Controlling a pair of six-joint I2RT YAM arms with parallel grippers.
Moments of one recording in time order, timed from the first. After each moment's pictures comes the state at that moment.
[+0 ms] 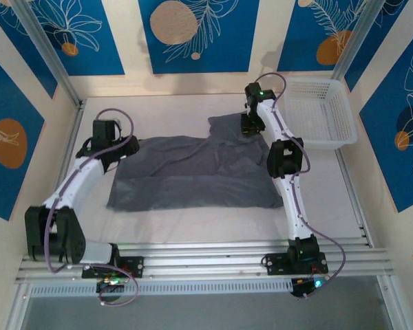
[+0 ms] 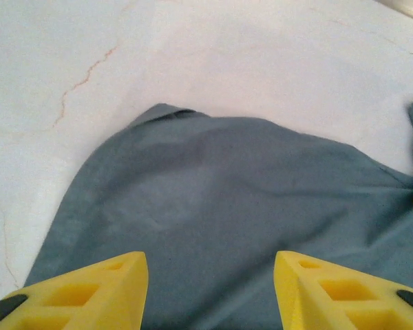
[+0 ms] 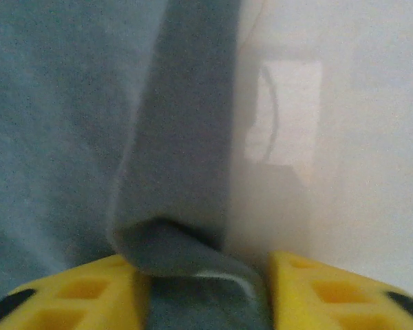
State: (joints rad) left arm -0.05 1.41 1.04 -0.43 0.07 -0.39; right arm 0.18 2.77 2.74 -1.32 0.04 0.12
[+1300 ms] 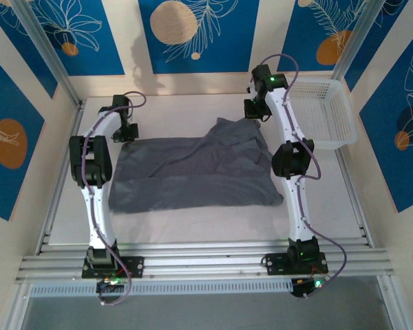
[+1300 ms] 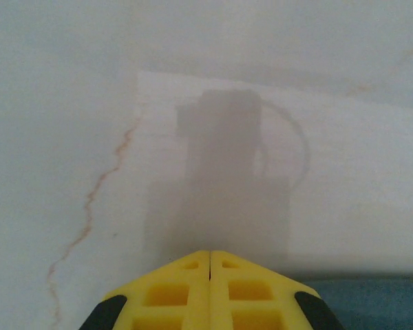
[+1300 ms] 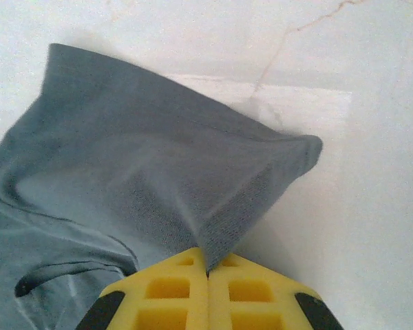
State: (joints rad) left arm 0.00 2.29 1.86 -0.81 -0.06 -0.15; right arm 0.17 2.58 2.79 -1.47 -0.06 0.10
